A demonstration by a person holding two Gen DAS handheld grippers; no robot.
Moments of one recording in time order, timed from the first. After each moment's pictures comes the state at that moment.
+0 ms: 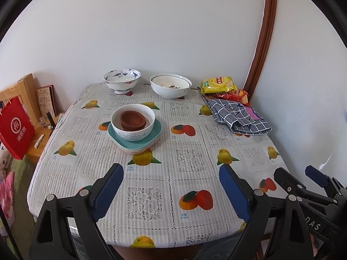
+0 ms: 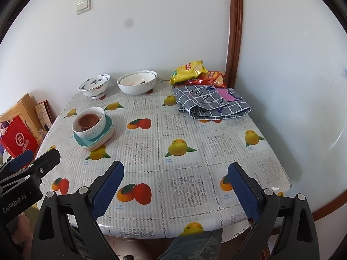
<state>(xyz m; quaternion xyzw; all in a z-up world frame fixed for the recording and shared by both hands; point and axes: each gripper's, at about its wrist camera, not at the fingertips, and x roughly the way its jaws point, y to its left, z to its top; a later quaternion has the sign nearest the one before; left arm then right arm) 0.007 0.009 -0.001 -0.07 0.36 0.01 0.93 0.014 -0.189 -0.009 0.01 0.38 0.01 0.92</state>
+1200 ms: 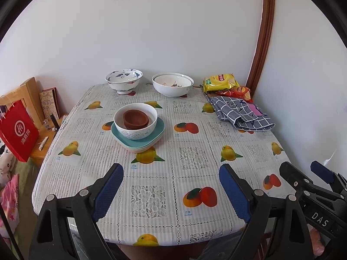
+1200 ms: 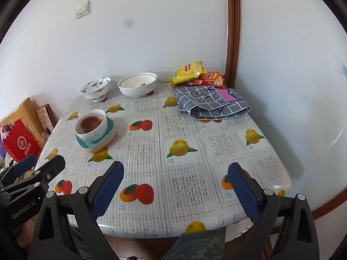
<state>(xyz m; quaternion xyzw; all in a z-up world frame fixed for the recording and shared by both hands) 0.004 0.002 -0.002 -0.05 0.36 0.02 0.93 0.008 -0.191 -0.007 0.02 0.38 0.01 0.93</state>
